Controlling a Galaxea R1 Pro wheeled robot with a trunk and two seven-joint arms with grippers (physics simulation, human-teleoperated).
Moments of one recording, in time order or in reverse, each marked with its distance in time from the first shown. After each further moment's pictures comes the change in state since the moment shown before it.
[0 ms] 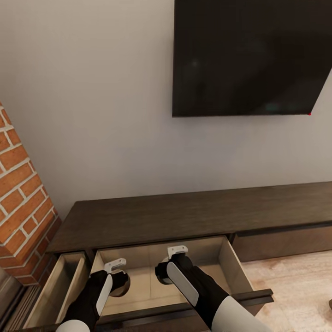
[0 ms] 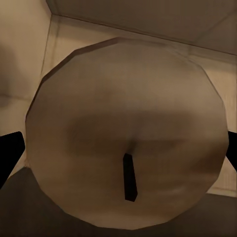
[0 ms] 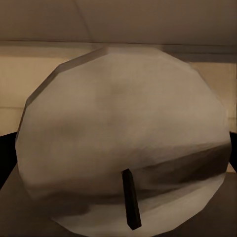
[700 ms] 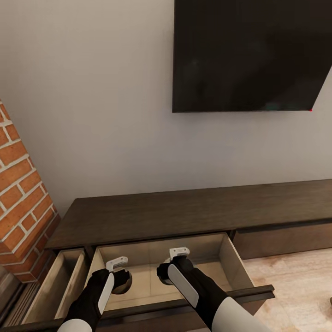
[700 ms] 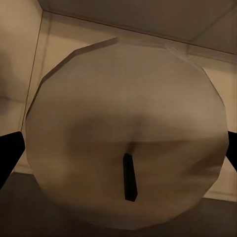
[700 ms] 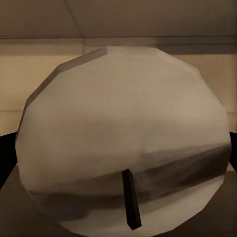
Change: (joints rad) left arm -0.001 -0.014 -0.003 -0.017 0.000 -0.001 0.000; right arm 0.001 0.000 -0.002 0.046 0.003 -0.059 0.007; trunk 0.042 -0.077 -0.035
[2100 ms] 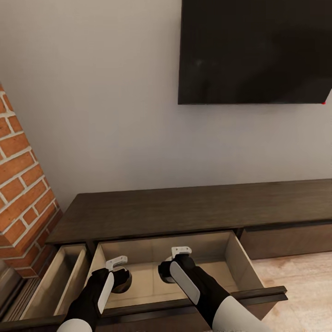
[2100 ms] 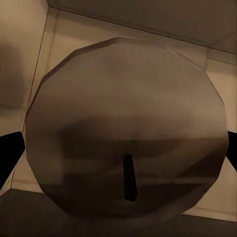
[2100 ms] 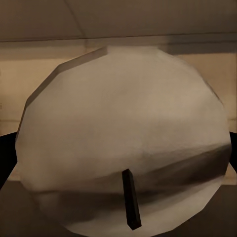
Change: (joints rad) left arm 0.000 0.000 0.001 -0.009 0.002 0.002 0.001; right arm 0.000 0.000 -0.045 -0.002 -0.002 -0.002 0.001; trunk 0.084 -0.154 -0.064
